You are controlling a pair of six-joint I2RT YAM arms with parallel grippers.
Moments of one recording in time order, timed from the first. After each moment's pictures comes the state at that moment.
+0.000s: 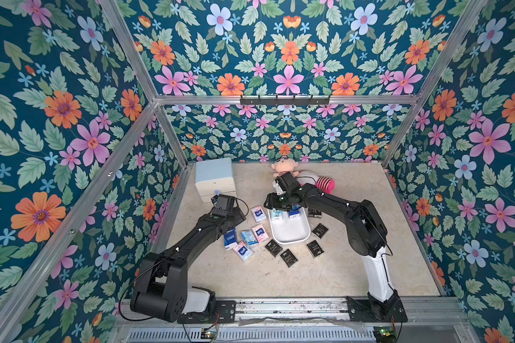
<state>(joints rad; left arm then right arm) -0.30 1.37 0.79 -0.36 -0.06 -0.79 0.73 2.16 1.70 -0.46 -0.28 0.65</state>
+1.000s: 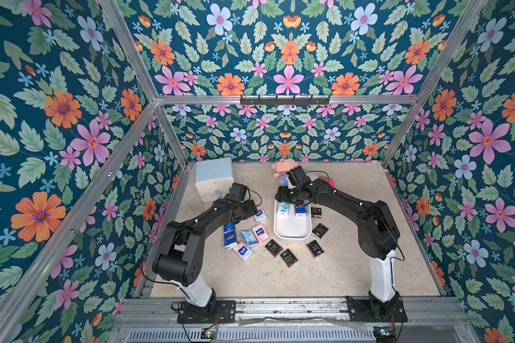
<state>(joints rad) -0.37 1.68 1.05 -0.39 0.06 -0.68 0.66 2.02 1.63 -0.51 -0.13 0.63</state>
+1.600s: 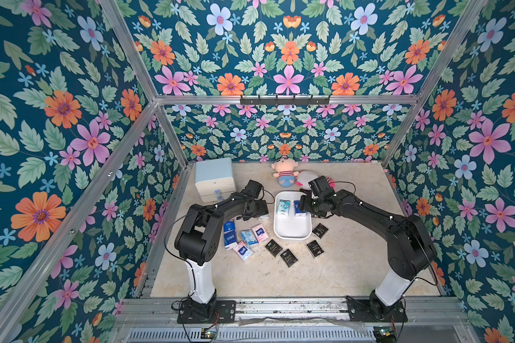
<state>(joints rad) -0.44 1.90 1.22 -0.43 0.02 -0.62 0.57 1.73 1.23 -0.50 -0.04 0.67</state>
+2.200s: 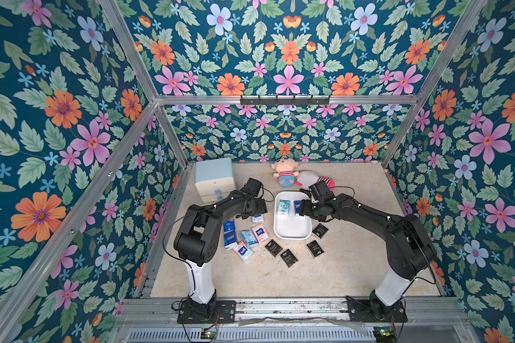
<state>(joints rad) -0.45 1.89 1.24 -0.48 0.00 -0.60 0.57 1.74 1.18 -0.45 -0.08 0.69</state>
